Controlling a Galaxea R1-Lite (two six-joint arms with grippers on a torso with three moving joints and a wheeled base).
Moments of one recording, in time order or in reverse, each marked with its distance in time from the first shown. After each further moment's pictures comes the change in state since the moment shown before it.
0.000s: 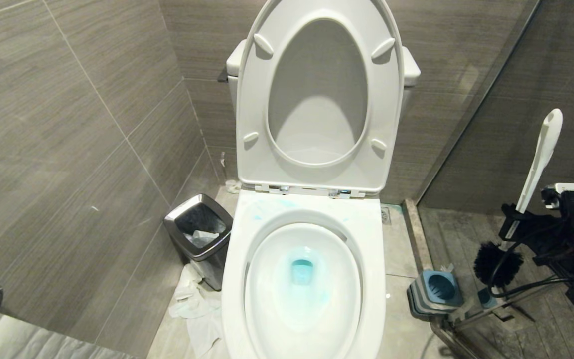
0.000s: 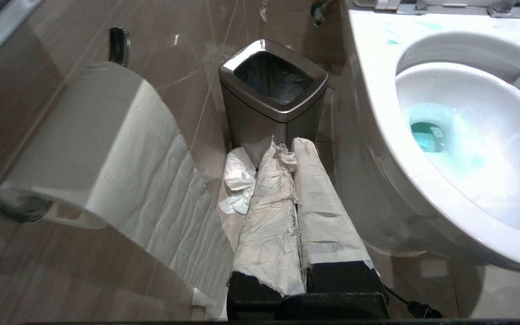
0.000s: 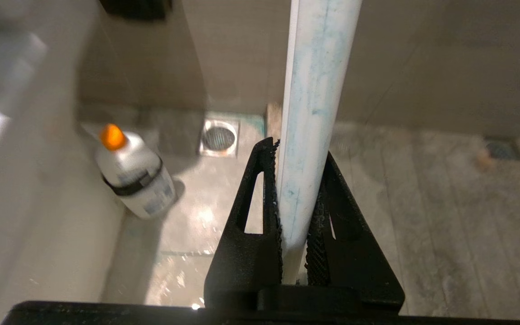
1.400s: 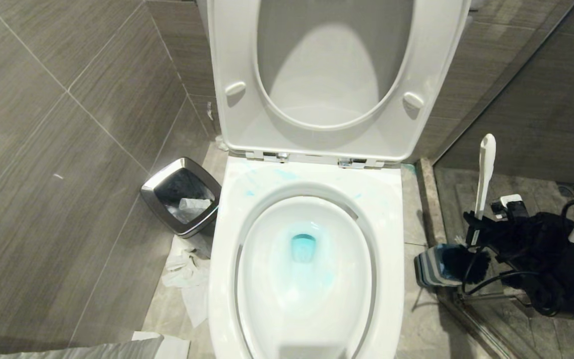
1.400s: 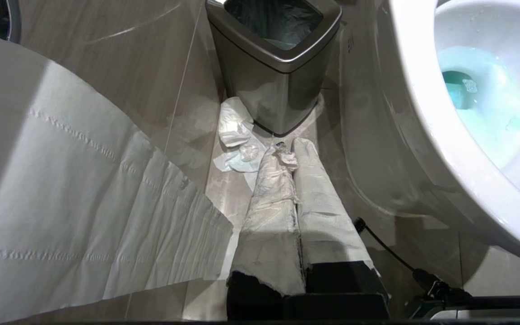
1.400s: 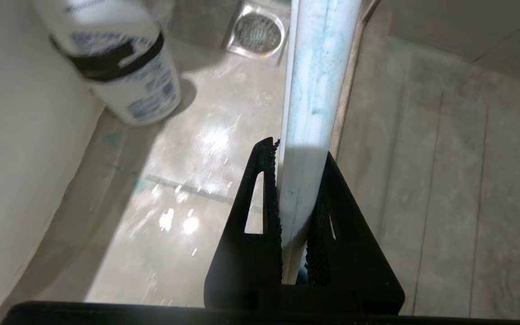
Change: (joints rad) left arm 0.000 0.000 0.000 0.000 0.000 0.001; right arm 0.019 0.280 -0.254 0.001 0.147 -0.133
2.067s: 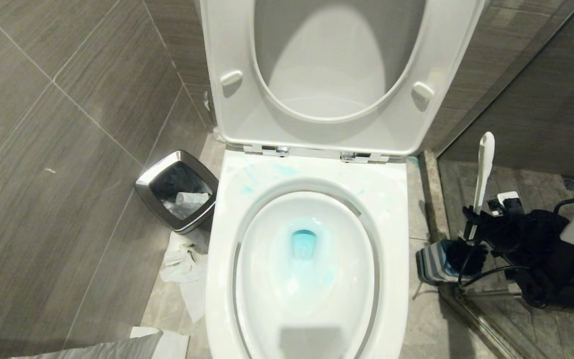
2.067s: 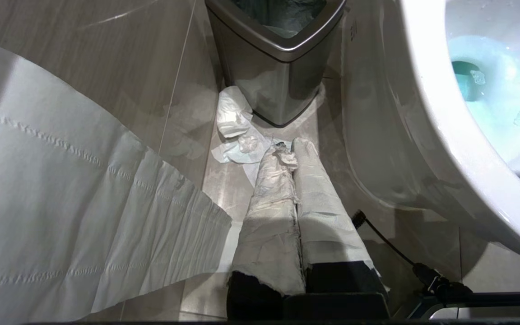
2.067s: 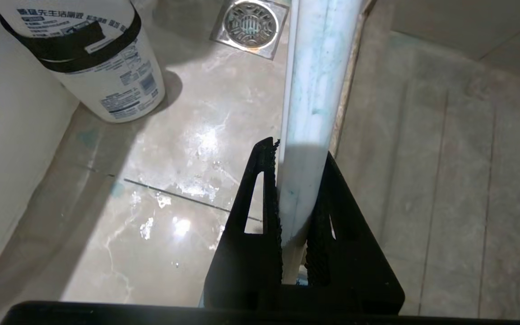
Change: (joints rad) left arm 0.000 0.000 0.000 0.002 0.000 -0.004; right arm -0.012 0.065 -0.106 -0.001 0.004 -0.010
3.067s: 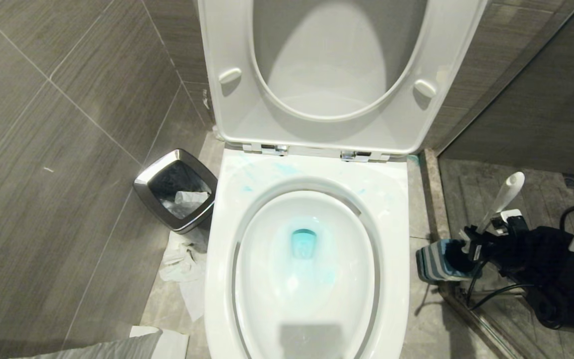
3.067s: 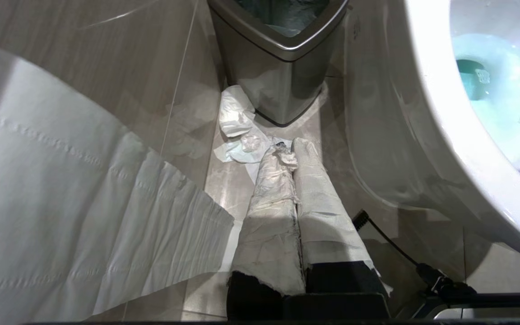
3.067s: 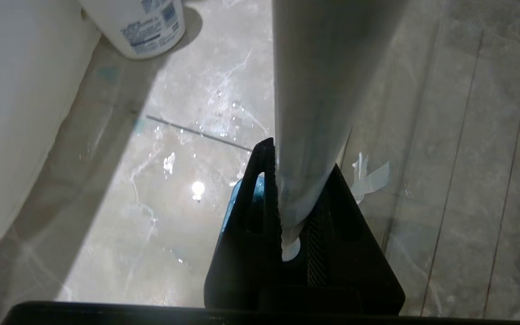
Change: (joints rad) left arm 0.001 0.000 0.000 -0.001 0.000 0.004; right arm -0.014 -0.023 0.200 -0.001 0.046 -0.026
